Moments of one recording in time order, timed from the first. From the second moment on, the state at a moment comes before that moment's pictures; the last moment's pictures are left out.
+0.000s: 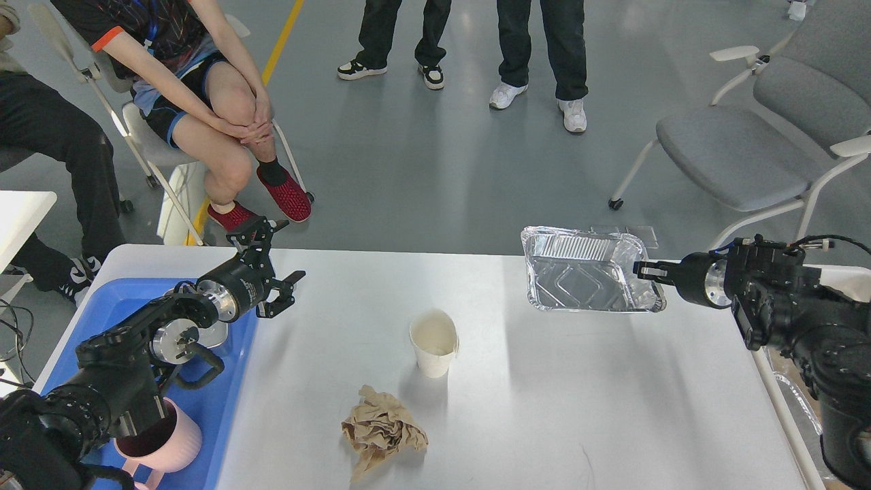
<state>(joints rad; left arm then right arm) -0.76 0.11 -0.63 -0.29 0.24 -0.49 -0.13 0.92 -0.15 -0.05 -0.01 -1.17 0.29 0.59</state>
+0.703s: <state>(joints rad) -0.76 0.11 -0.63 -0.29 0.24 -0.48 -0.13 1.07 0.15 -0.11 -0.23 -1.16 0.38 0.60</state>
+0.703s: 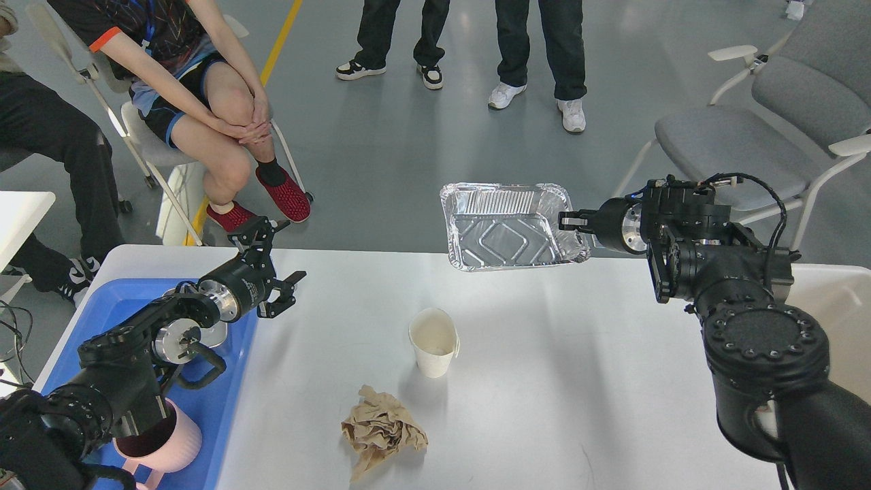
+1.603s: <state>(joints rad) -0.77 0.11 -0.63 -0.29 0.24 -0.47 -0.12 1.01 0.12 -0.15 -0.30 -1.13 0.42 0.61</state>
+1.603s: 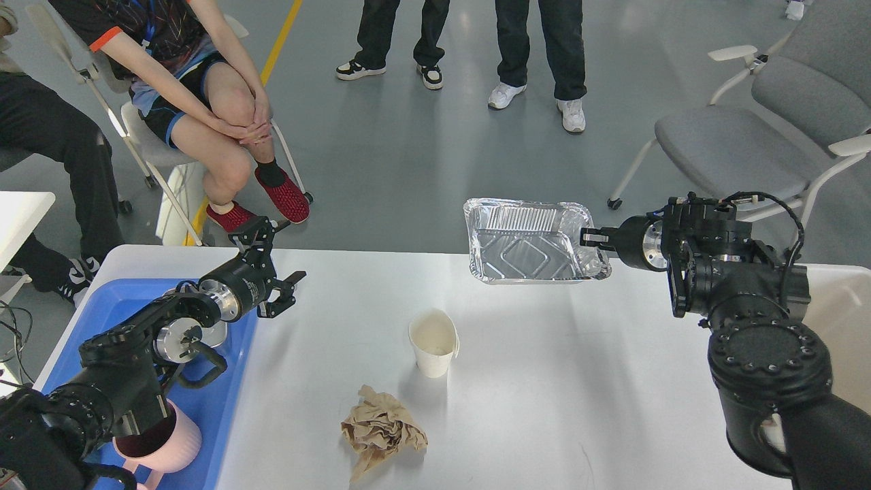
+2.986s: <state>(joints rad) -0.77 0.12 -0.63 -0.28 0.25 -0.47 -0.12 0.97 0.21 -0.15 -0.47 -1.02 0.50 0.61</state>
